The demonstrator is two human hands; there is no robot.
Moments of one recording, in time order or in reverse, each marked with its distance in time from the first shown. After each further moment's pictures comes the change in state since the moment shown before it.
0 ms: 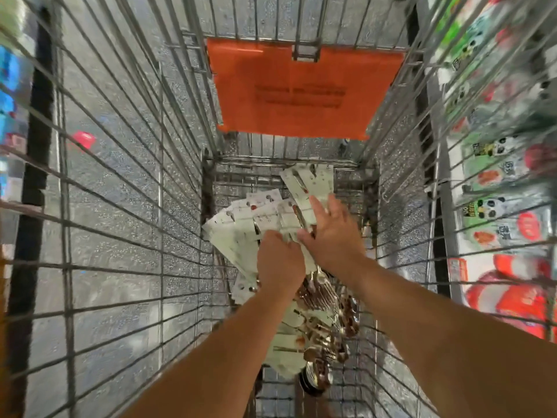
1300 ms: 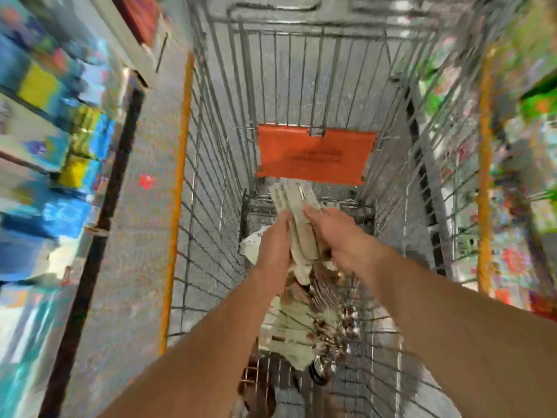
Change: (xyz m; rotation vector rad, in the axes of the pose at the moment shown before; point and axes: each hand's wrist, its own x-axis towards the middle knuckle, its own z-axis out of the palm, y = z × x) left_hand -0.099 0.077 -0.126 -0.703 -0.274 -0.013; right_hand -0.085 -0.072 -0.123 1.245 -0.165 0.212
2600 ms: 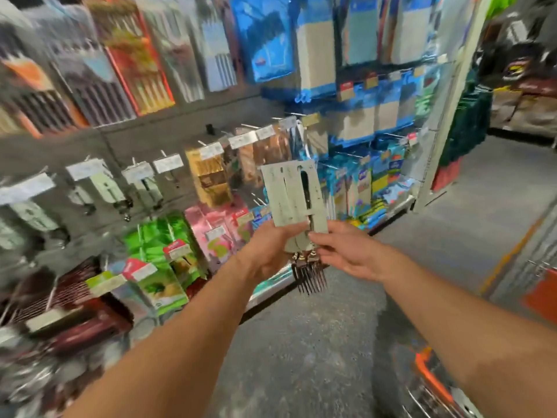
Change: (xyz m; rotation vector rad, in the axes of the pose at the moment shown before) left_hand -0.566 -0.075 -0.354 -0.406 0.459 0.661; right_hand -0.488 0.101 0.343 -0.570 -1.107 -0.479
